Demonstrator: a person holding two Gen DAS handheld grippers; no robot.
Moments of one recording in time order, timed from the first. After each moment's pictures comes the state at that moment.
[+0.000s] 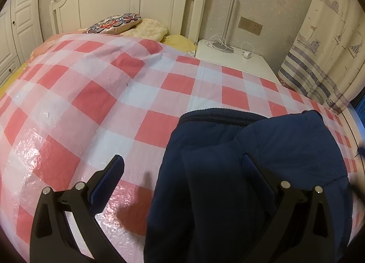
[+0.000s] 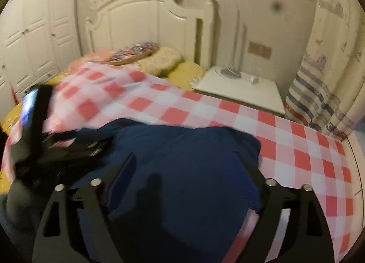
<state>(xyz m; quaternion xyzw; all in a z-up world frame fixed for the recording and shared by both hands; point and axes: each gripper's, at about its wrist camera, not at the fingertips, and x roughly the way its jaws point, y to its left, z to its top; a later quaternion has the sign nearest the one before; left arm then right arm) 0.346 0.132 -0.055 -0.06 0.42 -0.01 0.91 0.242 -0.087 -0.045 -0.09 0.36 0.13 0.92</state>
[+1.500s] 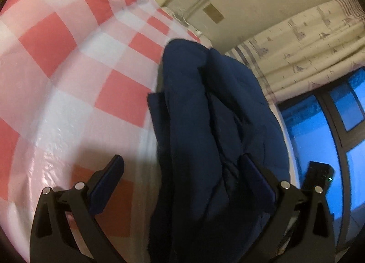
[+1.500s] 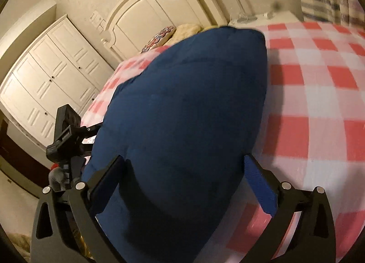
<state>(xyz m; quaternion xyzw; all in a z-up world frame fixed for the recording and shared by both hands) 0.256 0.201 -0.099 -0.28 0.47 -0.24 0.80 0.171 -0.180 -0.105 0.19 0.43 0.24 0.85</state>
